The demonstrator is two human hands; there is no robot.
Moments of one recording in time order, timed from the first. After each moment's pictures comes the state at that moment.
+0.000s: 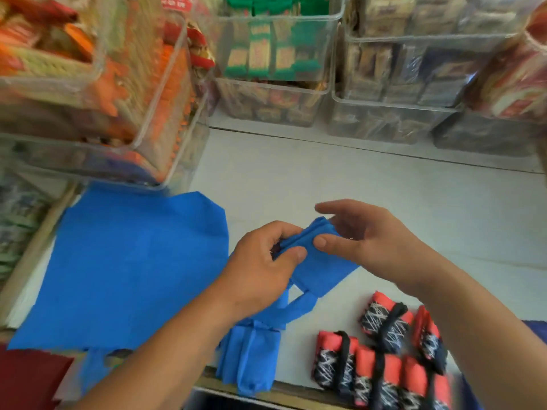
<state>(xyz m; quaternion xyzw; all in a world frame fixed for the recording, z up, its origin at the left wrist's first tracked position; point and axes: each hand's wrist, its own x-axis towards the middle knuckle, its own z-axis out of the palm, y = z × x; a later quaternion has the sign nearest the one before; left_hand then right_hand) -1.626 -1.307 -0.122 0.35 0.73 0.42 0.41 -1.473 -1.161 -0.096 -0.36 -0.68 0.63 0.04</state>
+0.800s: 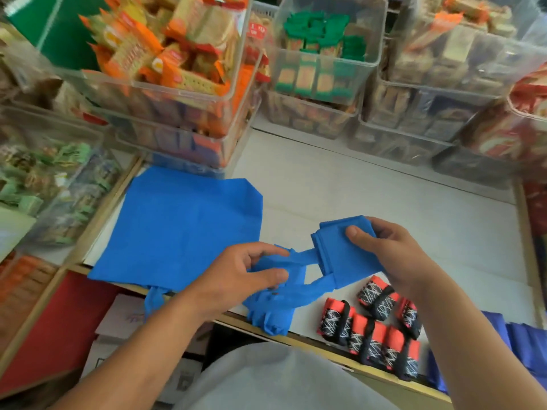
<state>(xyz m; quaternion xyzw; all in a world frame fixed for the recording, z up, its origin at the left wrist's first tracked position) -1.648 -1.447 -0.045 0.22 0.65 0.48 0.55 -1.462 -1.232 -0.033 -0.43 -0.57 0.70 0.07</state>
